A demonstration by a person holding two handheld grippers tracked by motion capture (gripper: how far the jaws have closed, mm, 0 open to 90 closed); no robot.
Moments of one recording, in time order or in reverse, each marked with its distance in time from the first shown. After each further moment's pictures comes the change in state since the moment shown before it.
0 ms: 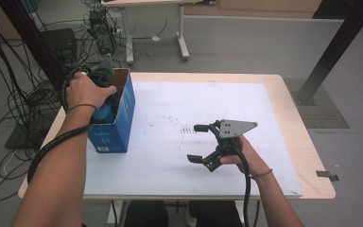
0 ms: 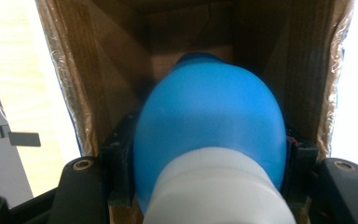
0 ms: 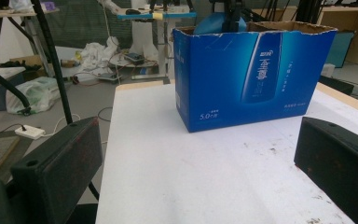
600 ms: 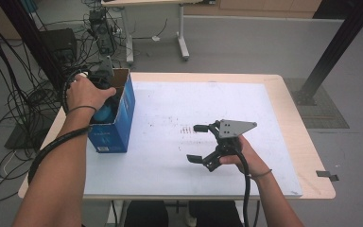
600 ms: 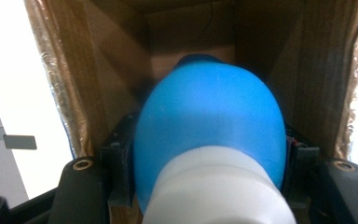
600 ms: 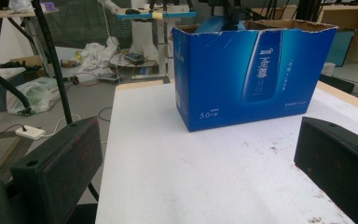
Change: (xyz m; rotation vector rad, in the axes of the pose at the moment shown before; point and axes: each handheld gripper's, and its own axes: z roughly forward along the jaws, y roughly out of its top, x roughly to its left) left arm 0.002 0.001 0.008 0.001 -0.003 0.002; right arm 0.000 -0.001 0.001 0.003 -0.001 0.004
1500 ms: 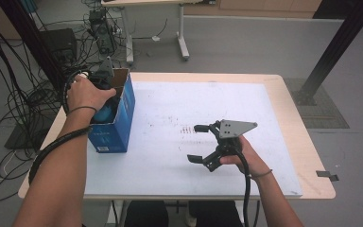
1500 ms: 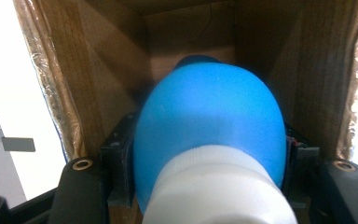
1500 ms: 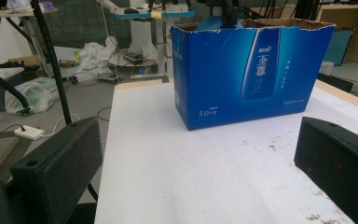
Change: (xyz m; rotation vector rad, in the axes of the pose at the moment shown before) left arm 0.001 -0.002 0.001 -0.004 -0.004 -0.001; right arm 0.000 -0.001 -0.001 0.000 -0.004 0.003
